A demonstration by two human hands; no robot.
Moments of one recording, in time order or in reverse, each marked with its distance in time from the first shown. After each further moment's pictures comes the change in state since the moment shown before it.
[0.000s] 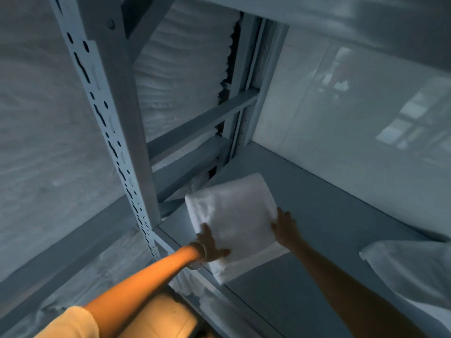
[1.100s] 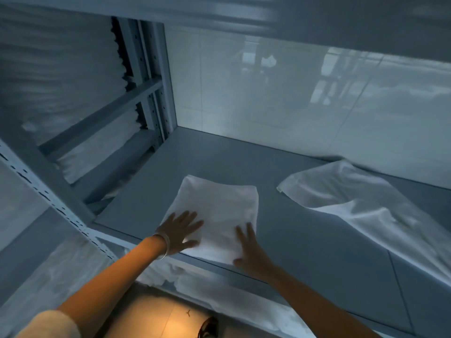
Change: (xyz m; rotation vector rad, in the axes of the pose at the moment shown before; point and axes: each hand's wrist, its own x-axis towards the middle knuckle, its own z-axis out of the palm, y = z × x) left_hand -0.050 0.072 0.077 0.898 0.195 0.644; right_hand -0.208 0.130 0.054 0.381 -0.130 -0.174
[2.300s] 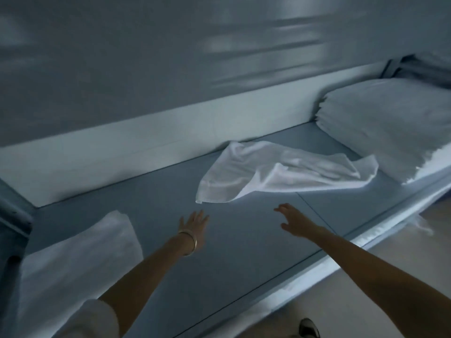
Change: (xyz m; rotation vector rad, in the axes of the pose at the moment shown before) left_hand 0.193 0.144 -0.089 0.231 -0.154 0.336; right_hand -0.111 0.175 -0.098 0.026 0.397 0.640
